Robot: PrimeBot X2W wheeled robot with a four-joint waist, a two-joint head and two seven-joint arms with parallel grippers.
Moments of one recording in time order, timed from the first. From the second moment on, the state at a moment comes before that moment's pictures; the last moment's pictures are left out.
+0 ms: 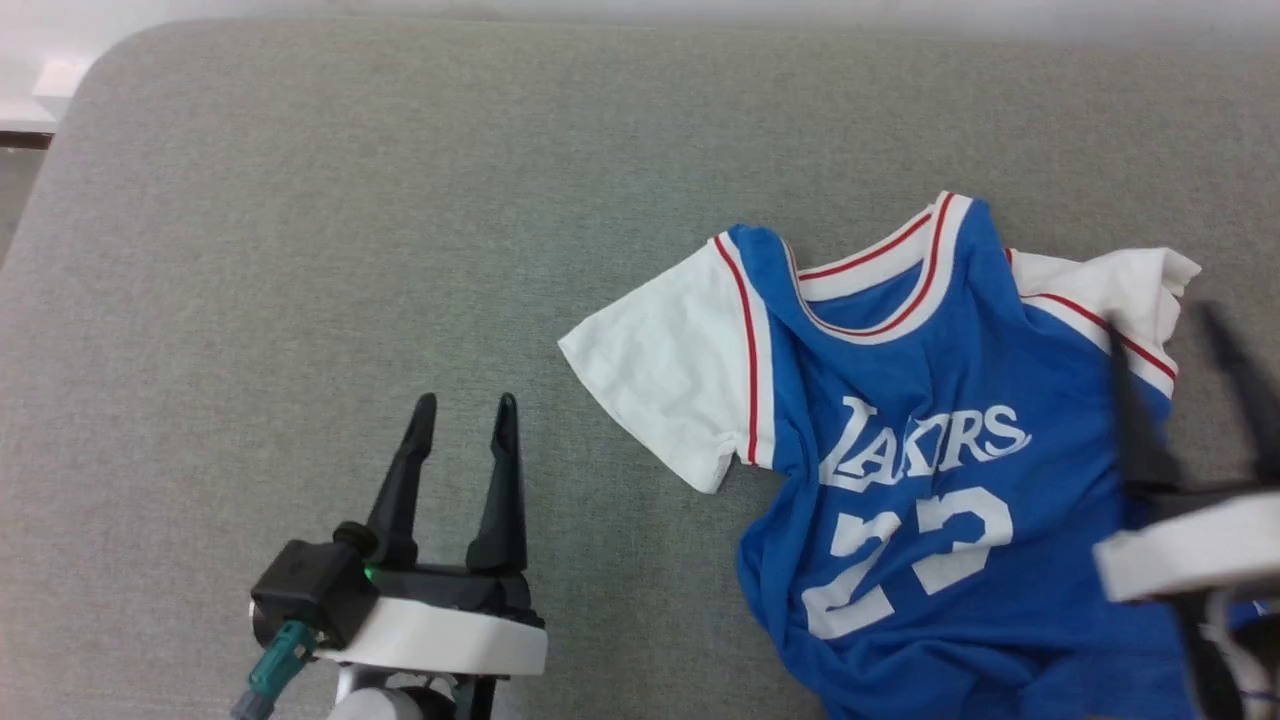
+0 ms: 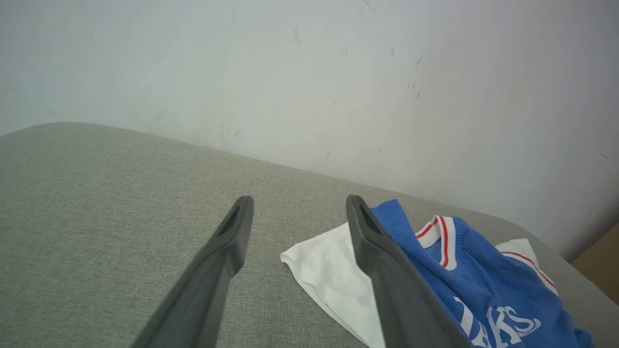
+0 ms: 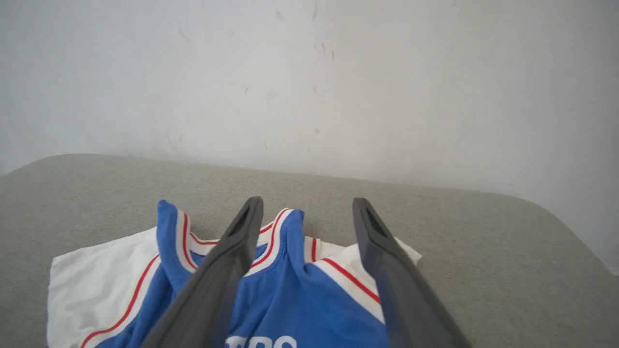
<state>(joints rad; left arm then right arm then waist) -0.01 0.06 -0.21 -0.11 -0.33 0.03 -0.26 -0.03 -0.08 -0.10 -0.32 0.12 0.13 0.15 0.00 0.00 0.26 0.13</state>
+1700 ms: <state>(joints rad) -0.52 0.16 -0.38 0.23 -0.34 -0.08 0.42 0.00 -0.05 -0.22 -0.24 0.18 0.13 0.05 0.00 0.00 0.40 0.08</state>
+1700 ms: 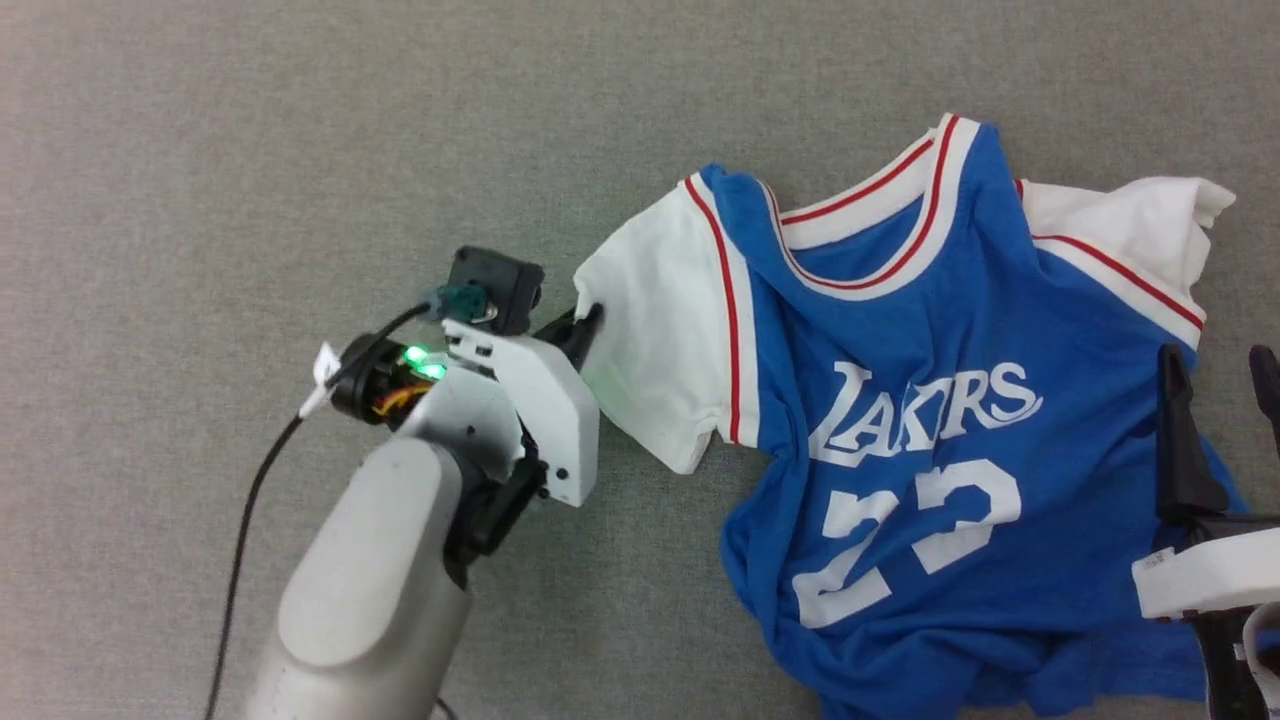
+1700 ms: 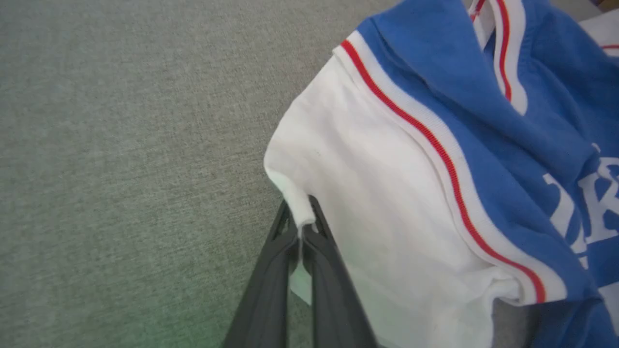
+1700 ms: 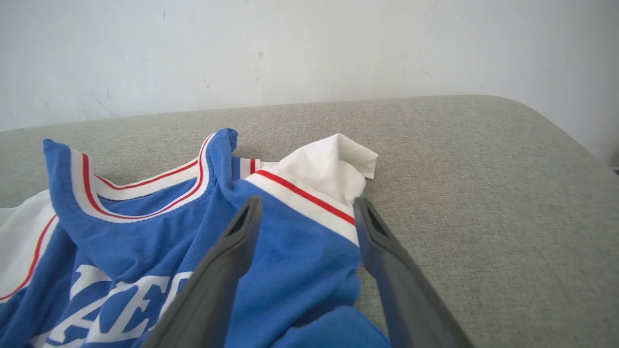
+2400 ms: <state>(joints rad) 0.12 0.20 0.16 -0.19 -0.62 0.20 0.13 0.03 -0.05 -0.22 -0.22 0.19 0.13 0.06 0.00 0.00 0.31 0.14</state>
